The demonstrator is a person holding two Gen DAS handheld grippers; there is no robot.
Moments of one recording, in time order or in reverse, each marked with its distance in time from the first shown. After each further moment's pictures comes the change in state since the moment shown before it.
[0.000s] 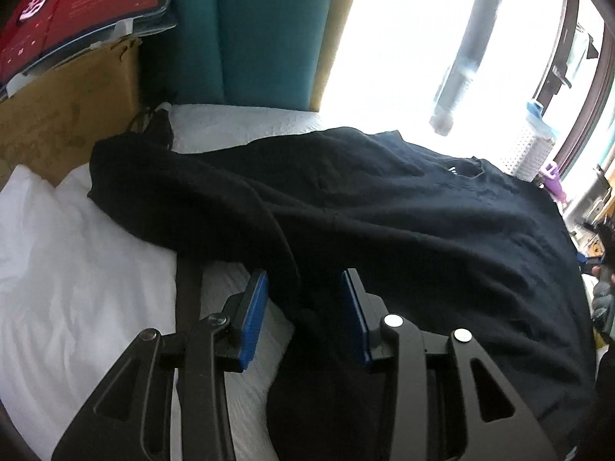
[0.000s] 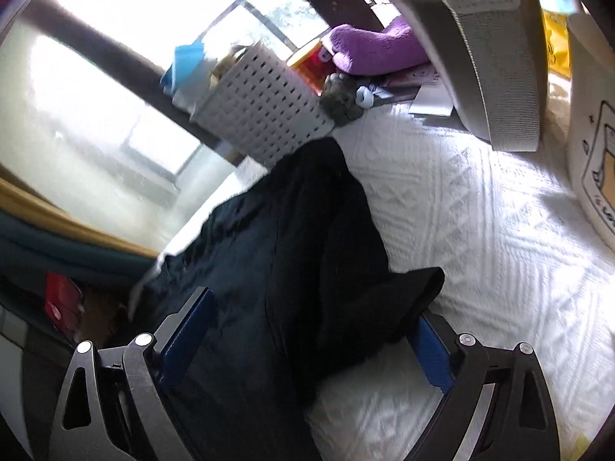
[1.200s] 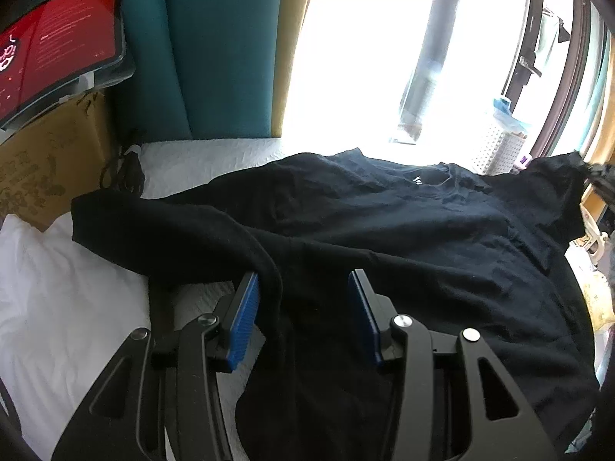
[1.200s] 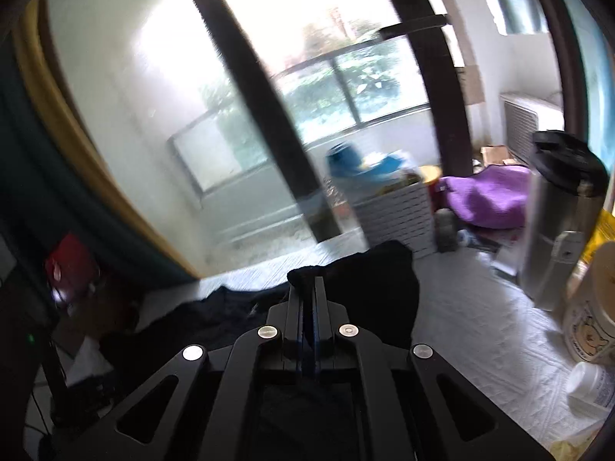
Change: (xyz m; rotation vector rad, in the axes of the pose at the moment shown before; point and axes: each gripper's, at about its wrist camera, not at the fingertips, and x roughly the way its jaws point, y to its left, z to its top) left arm -0.017 -0.024 0.013 0.083 -0.060 -0.062; right arm -0.033 0.166 -0.018 -0.447 -0.177 -0.044
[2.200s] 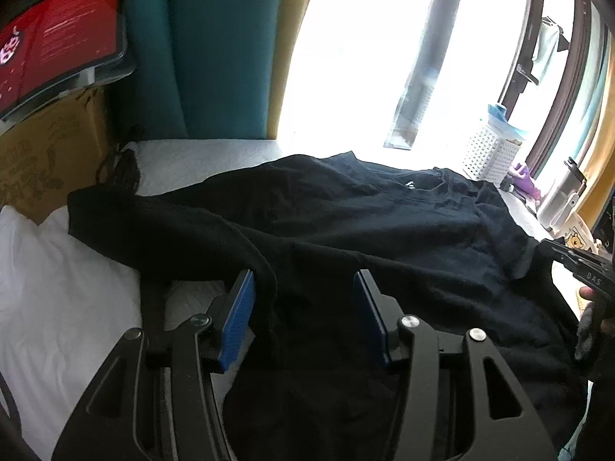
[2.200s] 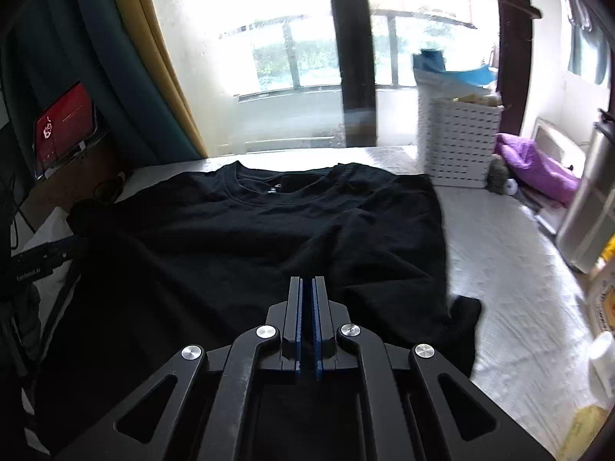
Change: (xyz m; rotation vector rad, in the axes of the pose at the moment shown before) left arm -0.003 -0.008 -0.001 -0.018 -0.009 -0.017; right arm 0.027 0.039 -0.094 -0.259 0.180 -0.074
